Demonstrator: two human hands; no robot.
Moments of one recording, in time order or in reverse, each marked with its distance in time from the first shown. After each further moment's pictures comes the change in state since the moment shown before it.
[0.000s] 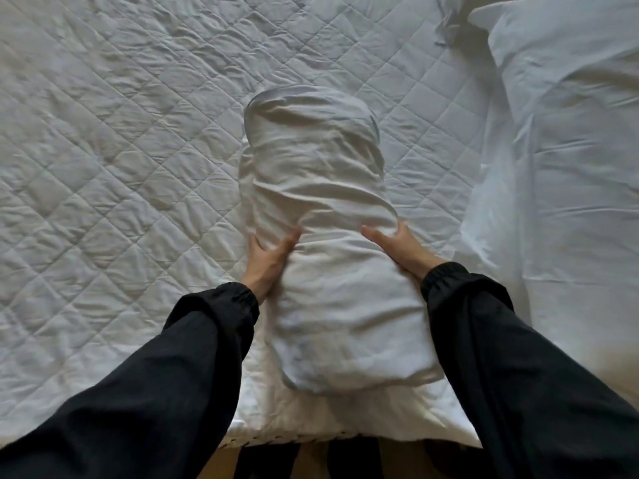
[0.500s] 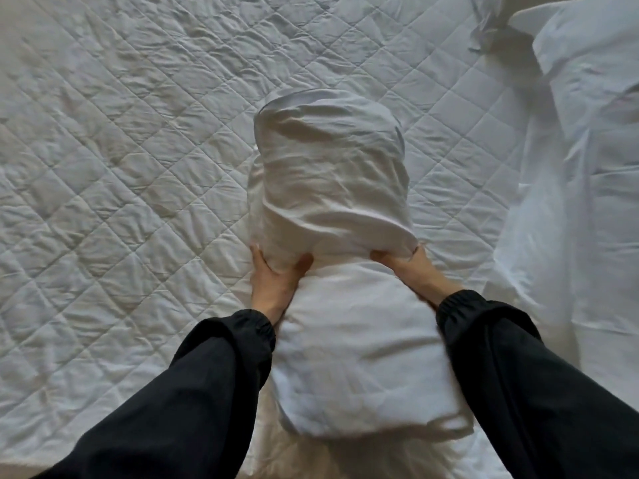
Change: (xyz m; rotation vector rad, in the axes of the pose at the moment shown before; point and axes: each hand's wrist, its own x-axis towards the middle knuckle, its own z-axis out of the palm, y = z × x) left_hand 0.036 -0.038 0.011 0.085 0.182 0.007; right_hand 0.020 0.000 0.015 0.050 0.055 0.018
